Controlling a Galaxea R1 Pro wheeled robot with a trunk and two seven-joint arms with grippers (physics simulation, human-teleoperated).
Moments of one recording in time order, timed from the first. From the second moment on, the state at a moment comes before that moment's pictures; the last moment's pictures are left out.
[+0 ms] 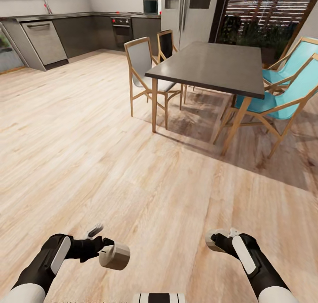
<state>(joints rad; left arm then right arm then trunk) -0.50 0.14 0.20 -0.81 0.31 1.00 -0.37 -0.48 -0.06 -0.12 -0.87 -0.55 0.68 -0.31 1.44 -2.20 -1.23</state>
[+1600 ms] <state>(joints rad) -0.50 0.13 0.20 -0.81 0.31 1.00 -0.37 -0.48 -0.06 -0.12 -0.87 -0.55 0.68 -0.31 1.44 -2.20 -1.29</state>
